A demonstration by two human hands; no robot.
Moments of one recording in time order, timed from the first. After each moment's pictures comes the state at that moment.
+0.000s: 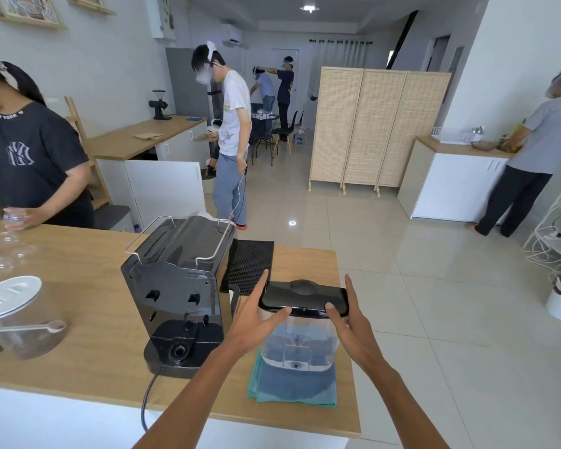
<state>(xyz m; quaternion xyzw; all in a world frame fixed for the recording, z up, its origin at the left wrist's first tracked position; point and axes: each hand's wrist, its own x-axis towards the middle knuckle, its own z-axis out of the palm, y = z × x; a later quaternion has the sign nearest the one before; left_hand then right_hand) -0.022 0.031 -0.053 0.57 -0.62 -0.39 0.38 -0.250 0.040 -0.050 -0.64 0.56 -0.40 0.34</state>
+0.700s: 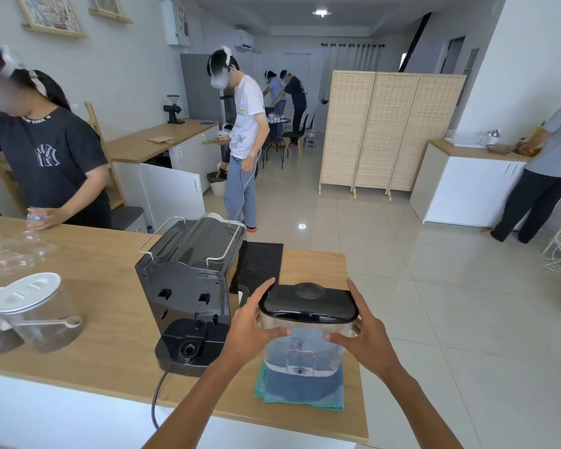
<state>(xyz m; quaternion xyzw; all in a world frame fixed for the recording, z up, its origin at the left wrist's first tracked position) -0.006 0.054 -0.052 0.54 -0.62 -0.37 0.44 -0.272 0.040 -0.055 -0.68 0.50 -0.39 0.36</state>
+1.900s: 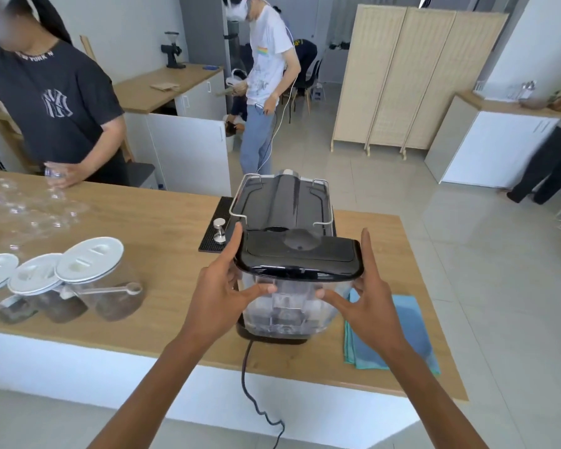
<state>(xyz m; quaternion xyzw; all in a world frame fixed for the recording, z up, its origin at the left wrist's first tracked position) 0.223 0.100 -0.007 0.51 -0.63 -0.32 0.50 -0.030 0.083 -0.016 -0.69 0.48 -0.44 0.32</state>
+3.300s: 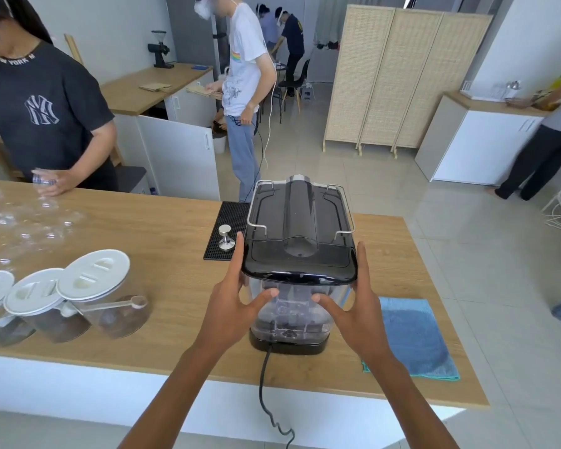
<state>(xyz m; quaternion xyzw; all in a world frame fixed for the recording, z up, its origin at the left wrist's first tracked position) 0.260 0.057 -0.055 0.53 -0.64 -0.31 0.46 0.029 0.065 -0.045 -0.63 0.56 -0.46 0.28</state>
